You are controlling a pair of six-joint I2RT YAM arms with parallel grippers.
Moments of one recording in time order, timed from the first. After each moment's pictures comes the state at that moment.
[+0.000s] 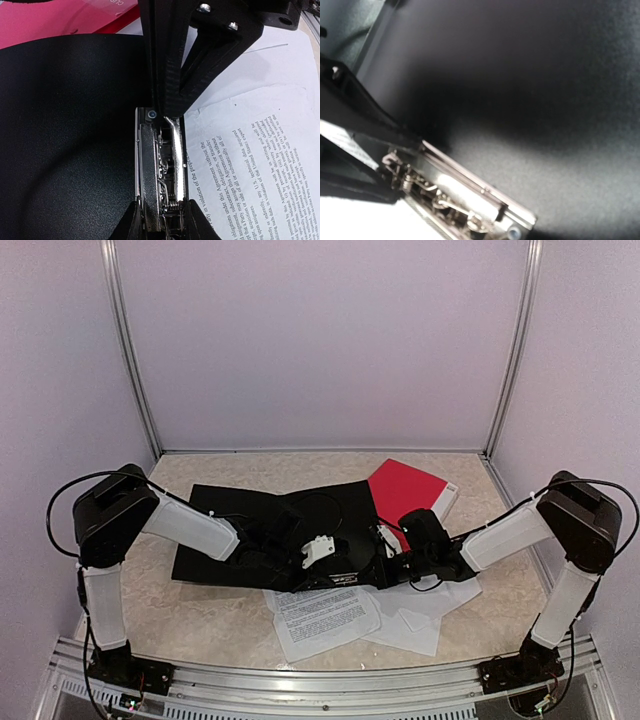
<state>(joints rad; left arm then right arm) -0.87 1.99 1.04 0.15 0.42 0.46 0.76 1.74 0.67 0.34 -0.36 0.46</state>
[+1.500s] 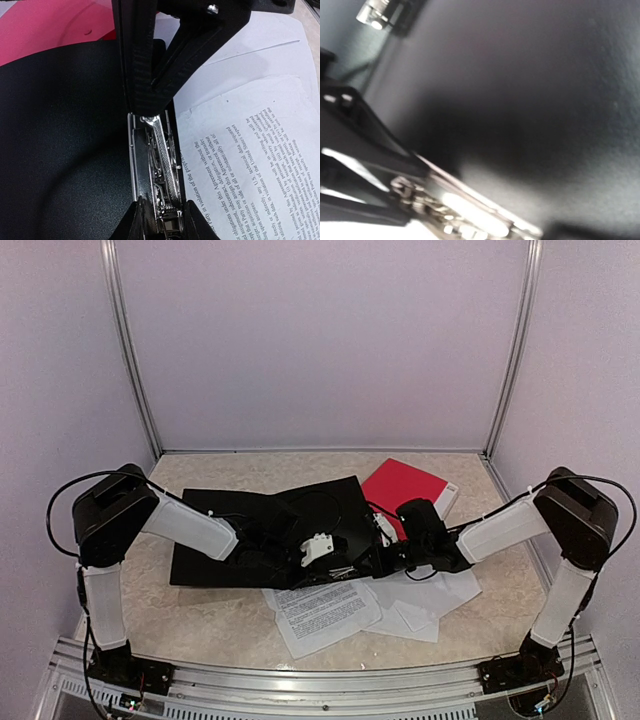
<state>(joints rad) -0.86 1.99 1.03 0.18 0.38 0.50 0.74 1.78 0.74 0.35 -0.36 0.39</state>
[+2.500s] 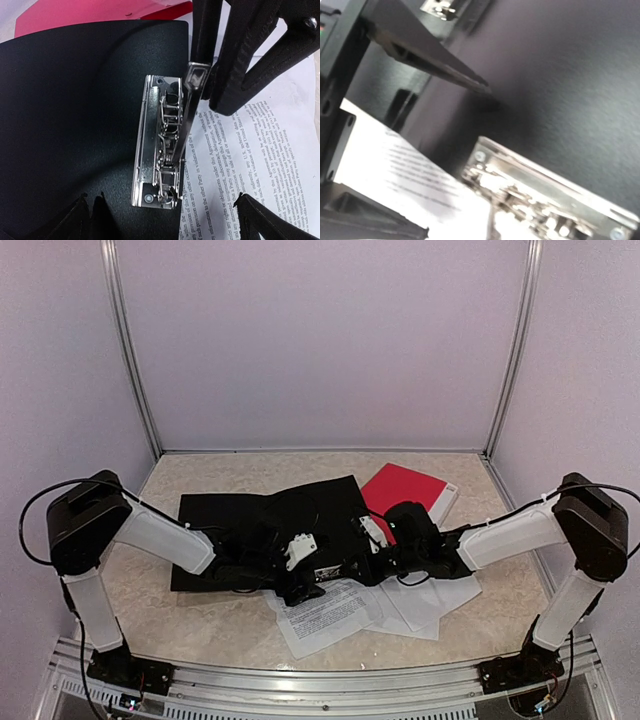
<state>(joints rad) -0.88 1.85 0.83 0.32 0.24 0.31 0.88 1.68 0.76 0.27 -0.27 0.38</state>
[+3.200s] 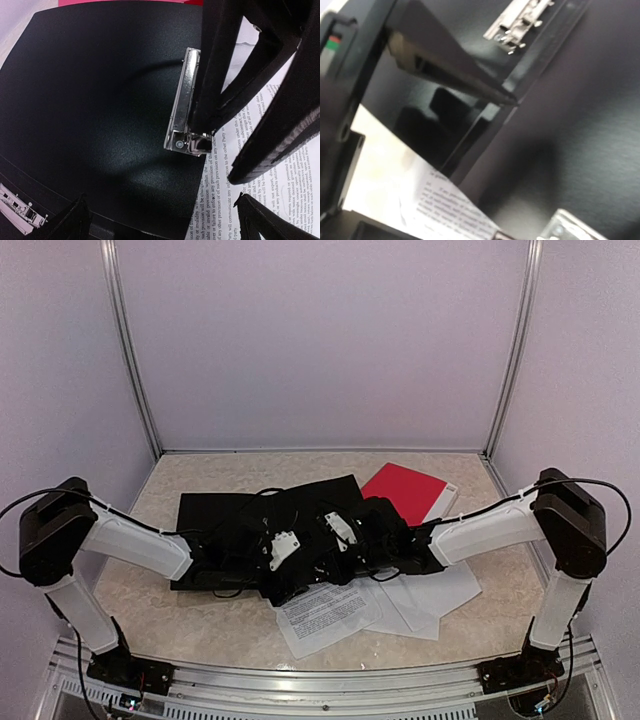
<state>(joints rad) -0.90 1.69 0.72 0.27 0.07 0.22 0.97 1.80 0.97 0.22 -0.23 0.33</state>
